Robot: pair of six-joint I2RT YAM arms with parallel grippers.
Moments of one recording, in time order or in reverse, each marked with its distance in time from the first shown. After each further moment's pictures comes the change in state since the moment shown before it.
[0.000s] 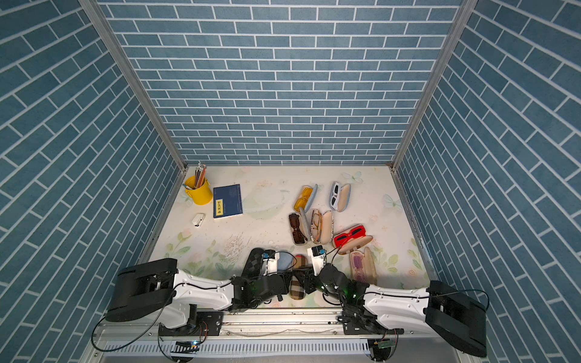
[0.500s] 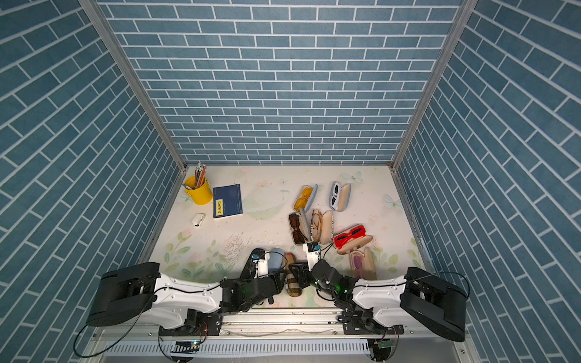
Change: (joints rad) left arm -0.021 -0.143 -0.080 -0.042 -0.080 -0.043; right arm -0.003 0.233 0.077 0.132 0.037 0.000
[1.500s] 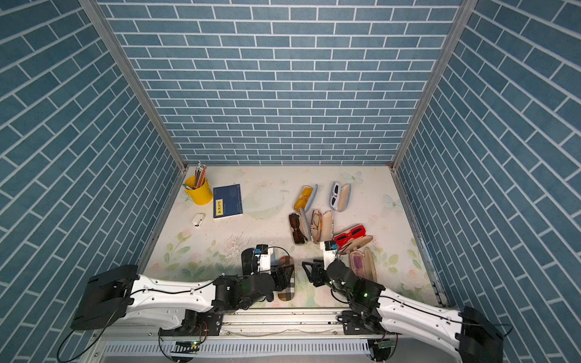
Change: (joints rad) left arm -0.017 -0.050 0.140 -0.096 -0.006 0.140; right arm -0.114 -0.671 -0.014 -0.670 0.097 -0.002
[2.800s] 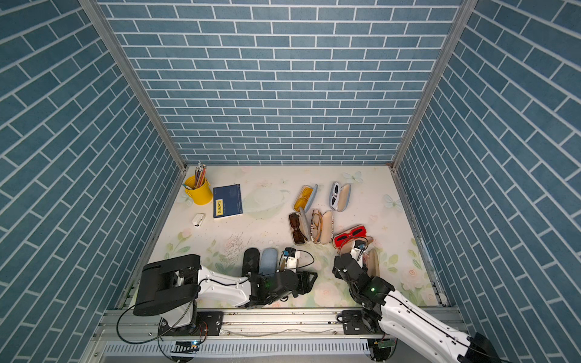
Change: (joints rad) left arm 0.042 0.373 0.100 0.291 0.216 0.008; right arm -0.227 -0.009 0.050 -0.423 0.257 0.116
